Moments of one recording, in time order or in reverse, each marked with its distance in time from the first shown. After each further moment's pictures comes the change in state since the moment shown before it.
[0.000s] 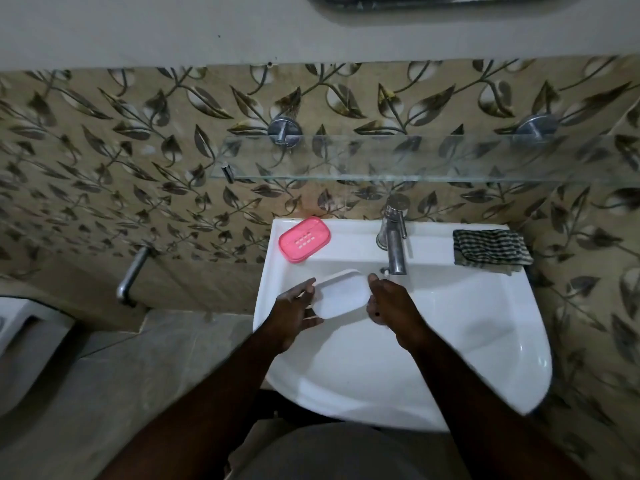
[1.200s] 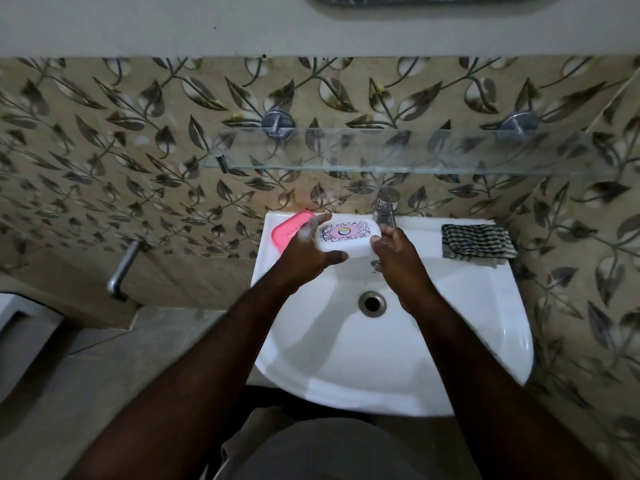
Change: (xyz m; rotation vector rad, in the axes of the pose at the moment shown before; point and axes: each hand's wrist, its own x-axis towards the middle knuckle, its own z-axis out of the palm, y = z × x) left_hand -0.018 0.084 0.056 0.530 -0.059 0.513; right_hand -0.025 -0.078 -0.014 -0.050 0.085 -0.259
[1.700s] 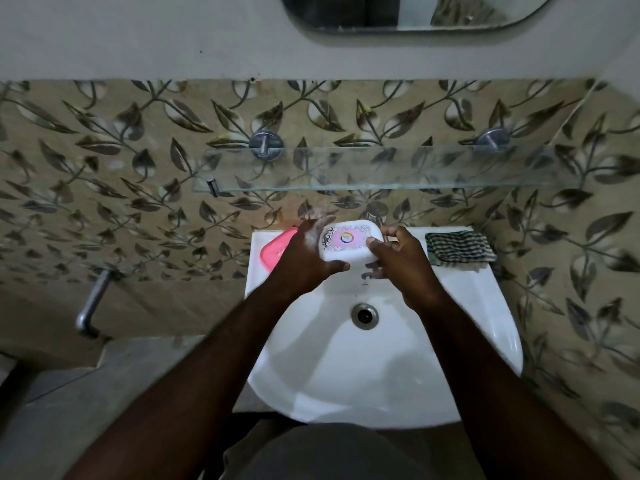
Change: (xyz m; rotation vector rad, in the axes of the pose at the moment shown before) left_hand 0.013 0.022 -0.012 0.359 -0.028 0.227; right_hand 0.001 -0.029 -0.002 0.034 0.112 0.019
